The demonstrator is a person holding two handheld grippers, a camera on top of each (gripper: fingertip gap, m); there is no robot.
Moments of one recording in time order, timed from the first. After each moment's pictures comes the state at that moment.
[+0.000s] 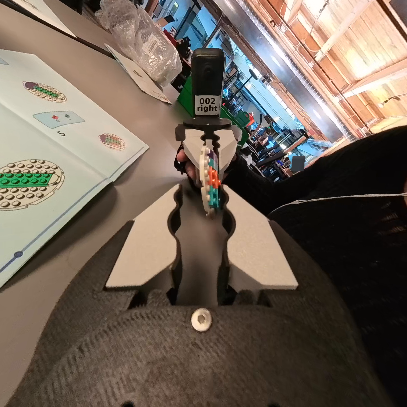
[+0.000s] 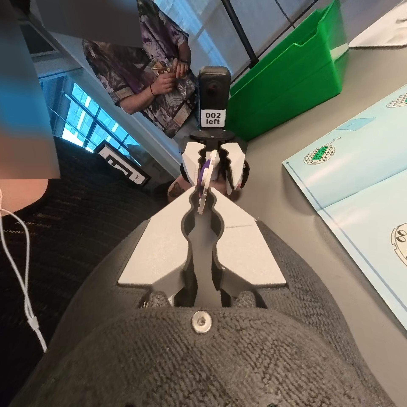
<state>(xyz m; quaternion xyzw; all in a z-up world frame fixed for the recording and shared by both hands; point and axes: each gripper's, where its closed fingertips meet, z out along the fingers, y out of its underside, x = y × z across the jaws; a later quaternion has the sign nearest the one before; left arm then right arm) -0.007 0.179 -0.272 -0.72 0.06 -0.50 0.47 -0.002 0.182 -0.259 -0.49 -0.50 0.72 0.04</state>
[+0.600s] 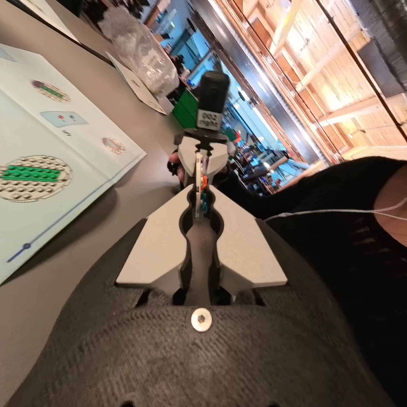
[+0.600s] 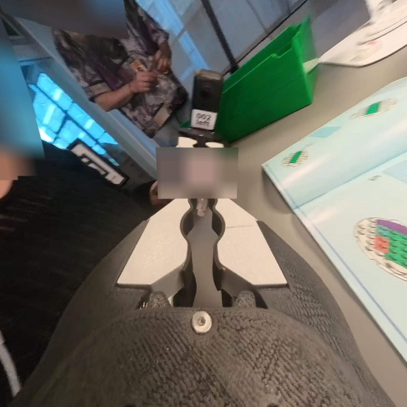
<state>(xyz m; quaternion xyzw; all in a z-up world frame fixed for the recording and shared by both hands) -0.018 0.182 -0.264 -0.70 0.01 -0.54 0.47 -0.007 0.193 -0.265 -0.51 -0.51 0.69 0.09</state>
